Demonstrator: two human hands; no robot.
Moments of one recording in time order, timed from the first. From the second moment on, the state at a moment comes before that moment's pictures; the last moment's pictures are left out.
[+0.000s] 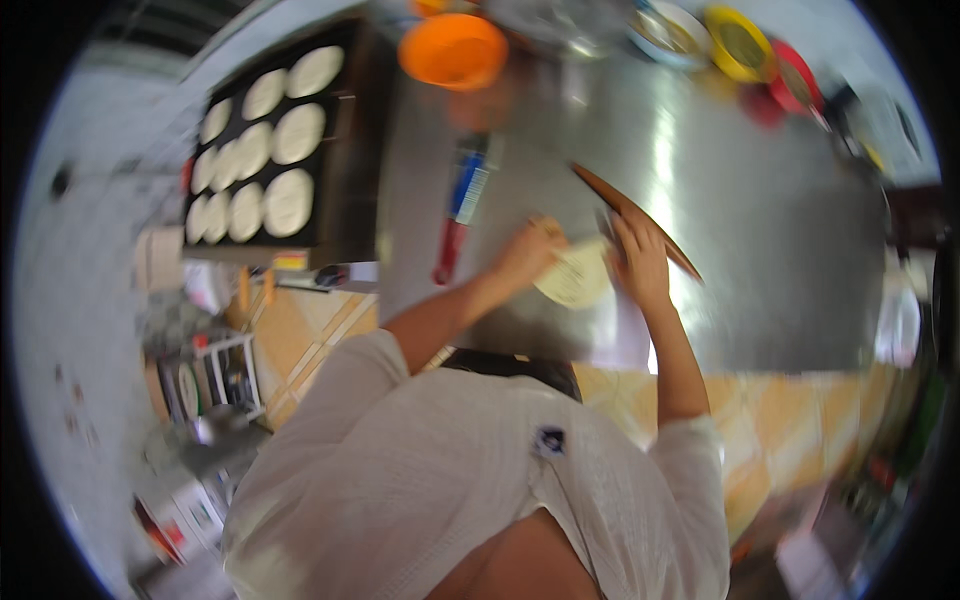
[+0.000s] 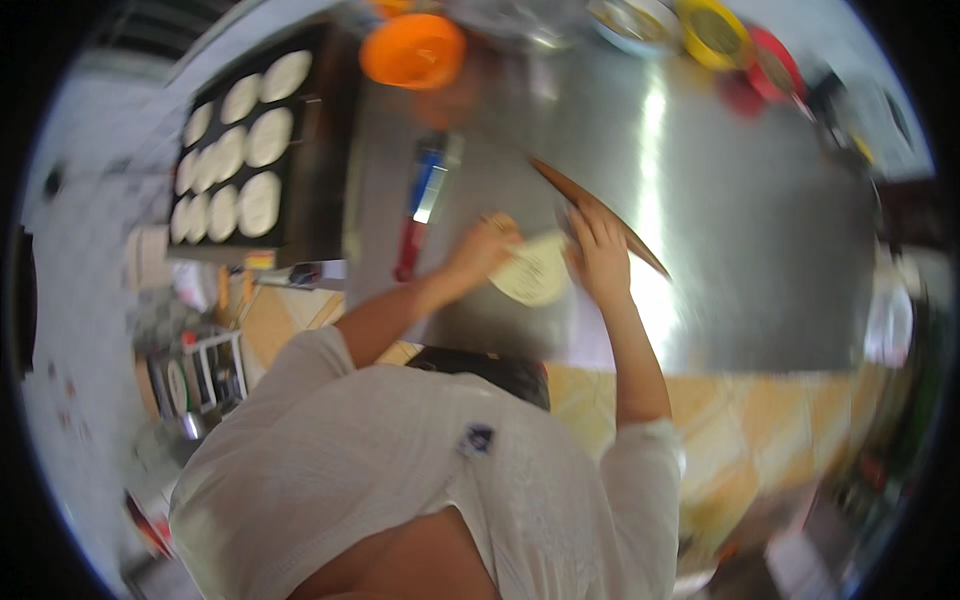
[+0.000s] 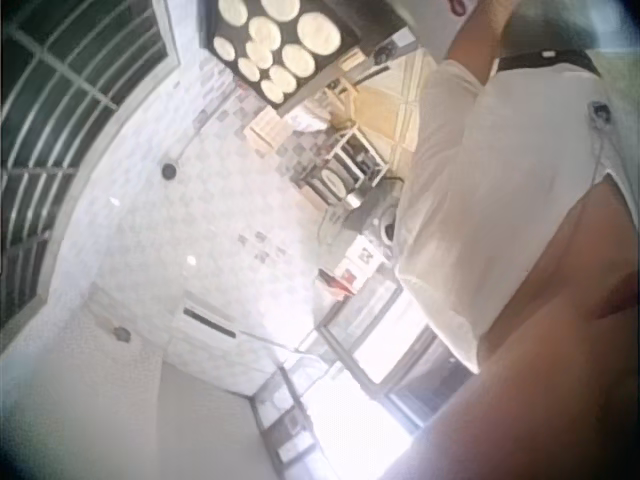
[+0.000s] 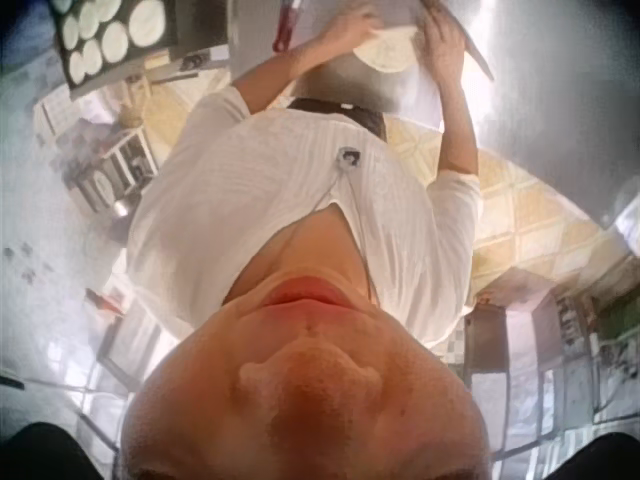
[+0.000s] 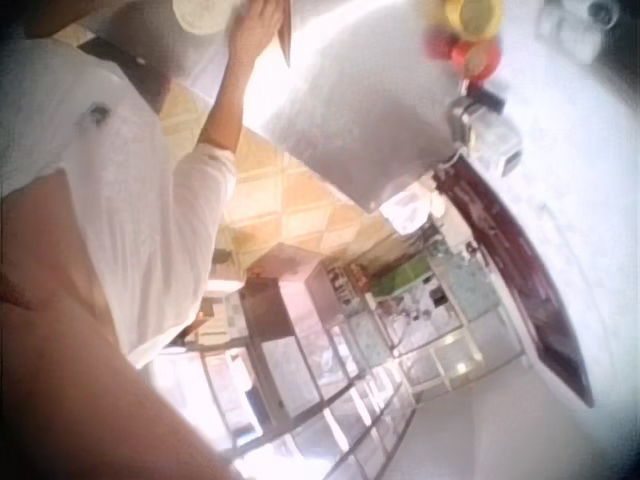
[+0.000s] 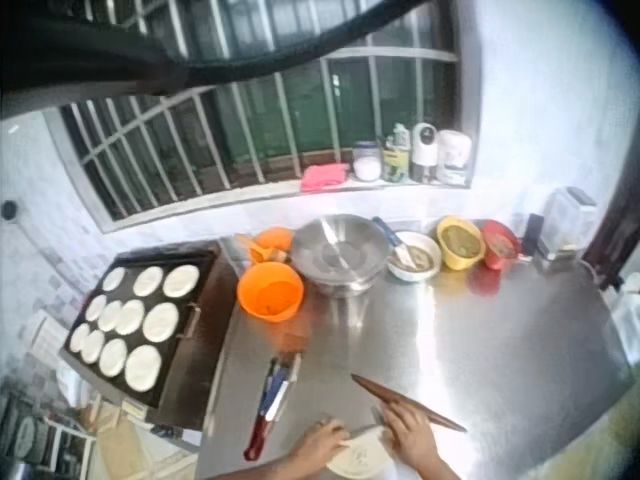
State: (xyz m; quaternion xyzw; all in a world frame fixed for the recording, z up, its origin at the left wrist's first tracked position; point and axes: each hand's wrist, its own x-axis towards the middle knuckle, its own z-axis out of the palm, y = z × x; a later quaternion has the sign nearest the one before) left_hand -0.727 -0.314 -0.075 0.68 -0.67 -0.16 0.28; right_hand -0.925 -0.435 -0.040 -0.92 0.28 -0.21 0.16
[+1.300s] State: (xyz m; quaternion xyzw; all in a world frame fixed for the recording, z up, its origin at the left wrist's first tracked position) left_hand 0.055 -0.164 -0.001 0.81 -0.58 0.00 0.07; right_hand -0.125 -0.244 0.134 -0.68 0.20 -0.21 0.67
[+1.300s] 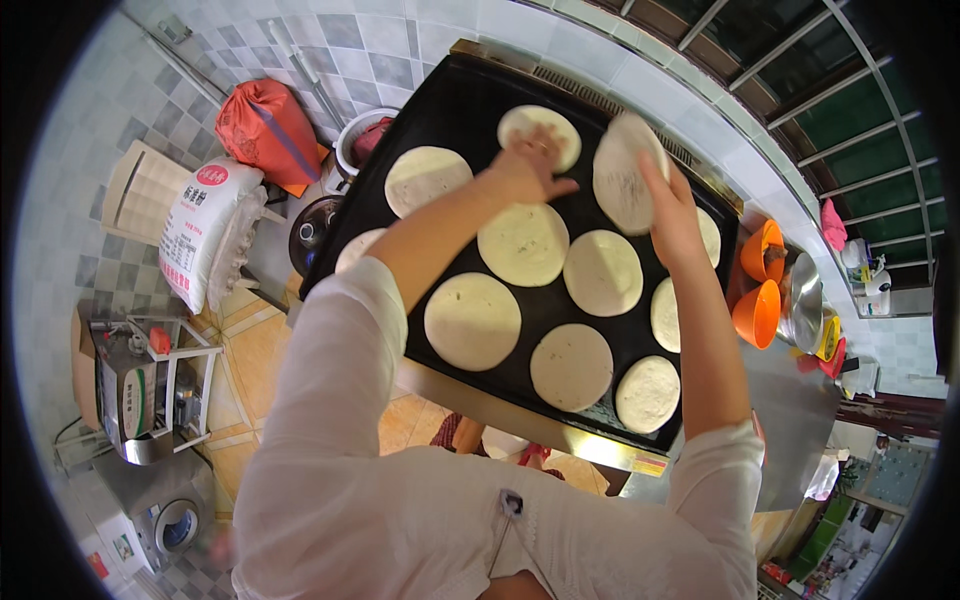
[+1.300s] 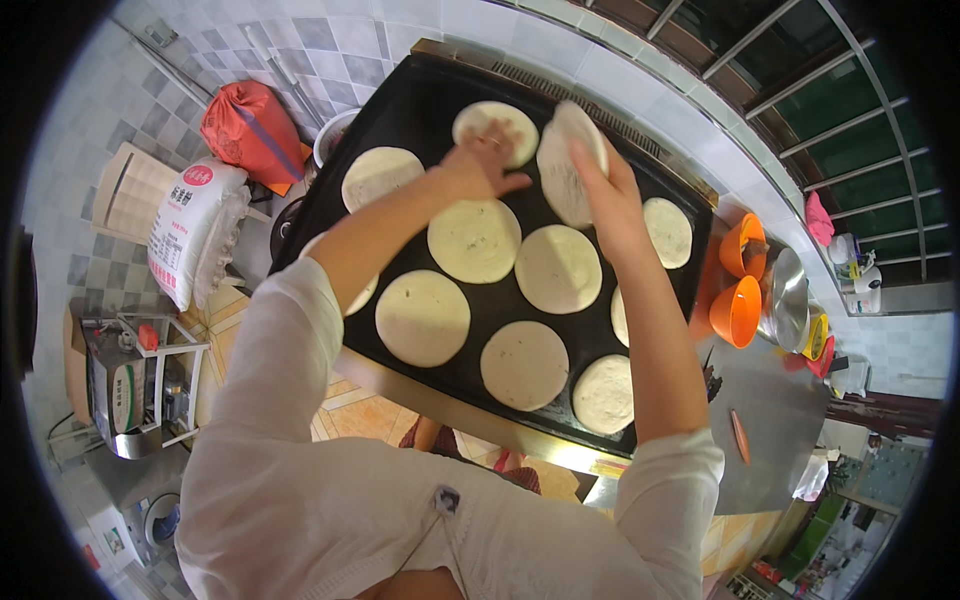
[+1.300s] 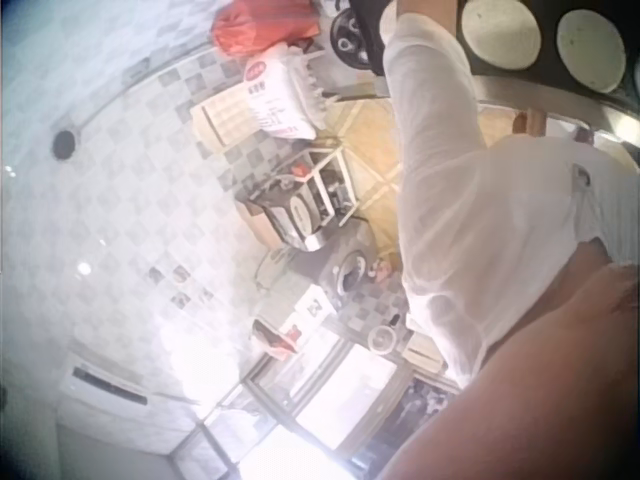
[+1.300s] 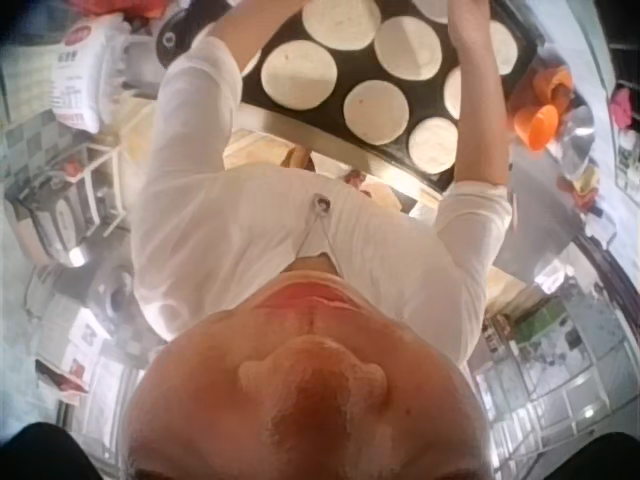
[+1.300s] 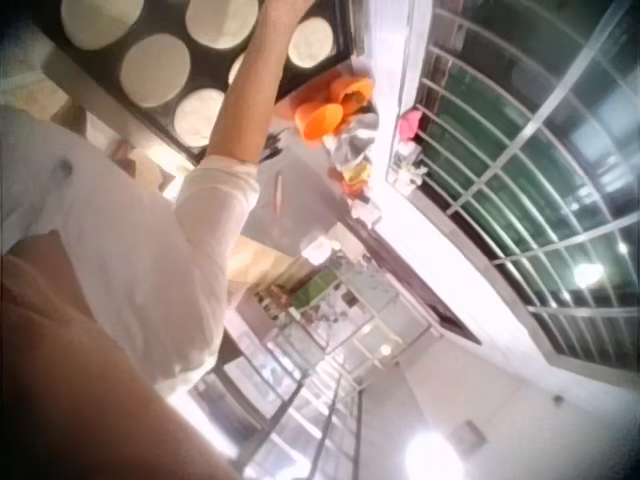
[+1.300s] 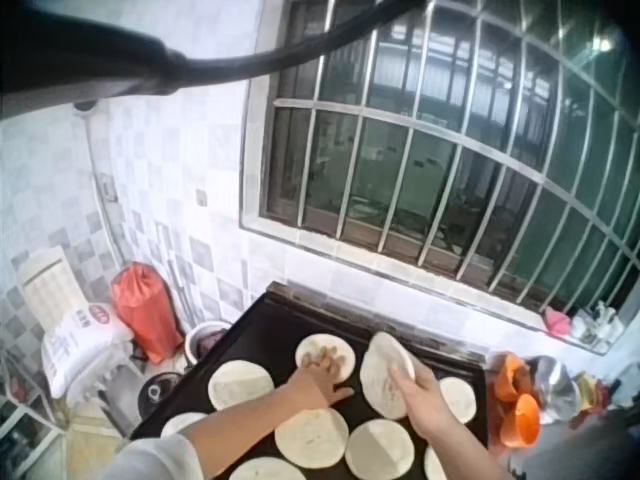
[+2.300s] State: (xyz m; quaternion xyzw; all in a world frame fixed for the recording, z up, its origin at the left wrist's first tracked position) left_hand 0.216 -0.105 0.031 0.82 -0.57 0.02 -0.01; right_hand 0.025 -0.260 0.018 -0.99 0.05 -0.10 0.06
